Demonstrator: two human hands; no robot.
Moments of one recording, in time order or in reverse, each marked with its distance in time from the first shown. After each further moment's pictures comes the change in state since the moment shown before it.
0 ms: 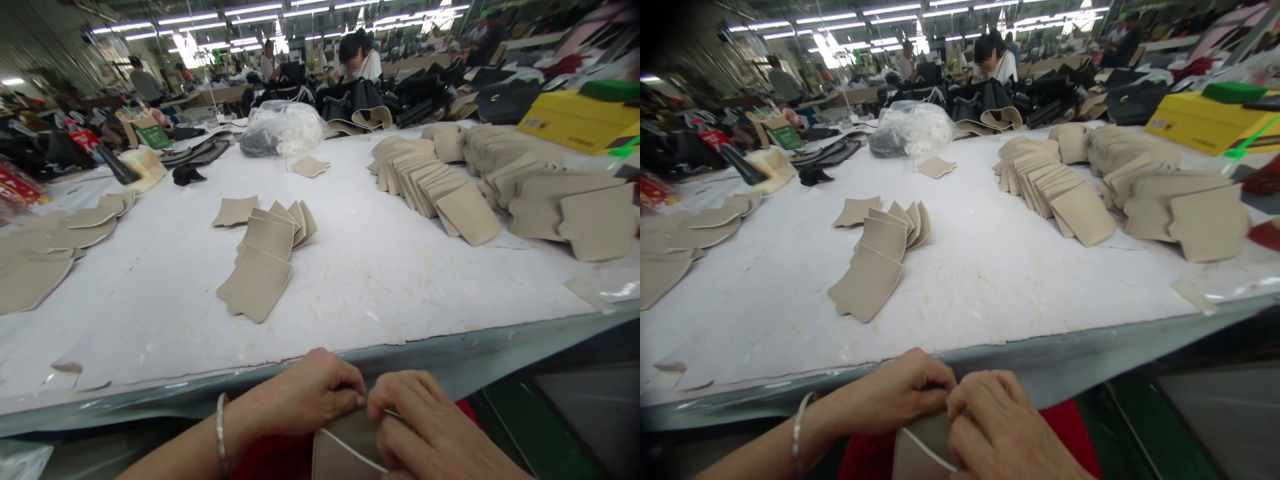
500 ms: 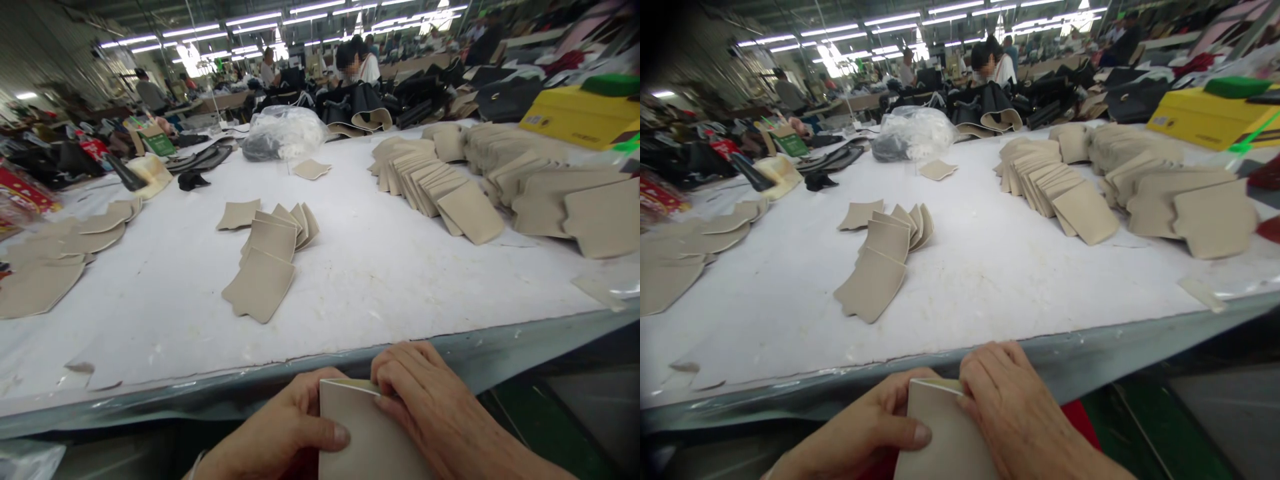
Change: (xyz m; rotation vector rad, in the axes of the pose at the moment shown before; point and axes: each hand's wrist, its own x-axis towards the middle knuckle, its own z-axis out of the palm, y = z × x) left_hand -0.034 -0.028 0.042 -1.044 0.103 -0.089; right_hand 0.016 0.011 0.006 -0.083 0.045 0.079
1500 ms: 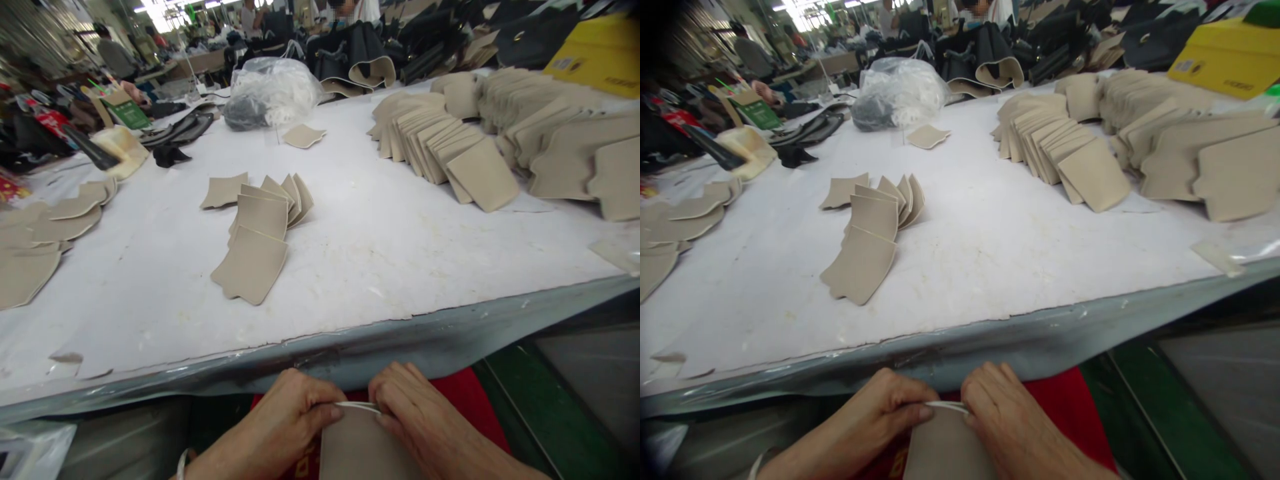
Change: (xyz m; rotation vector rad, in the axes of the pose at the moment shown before) left_hand 0.000 -0.002 -0.013 0.966 0.076 -0.008; right_hand -0.035 -0.003 0.038 0.190 -0.364 0.164
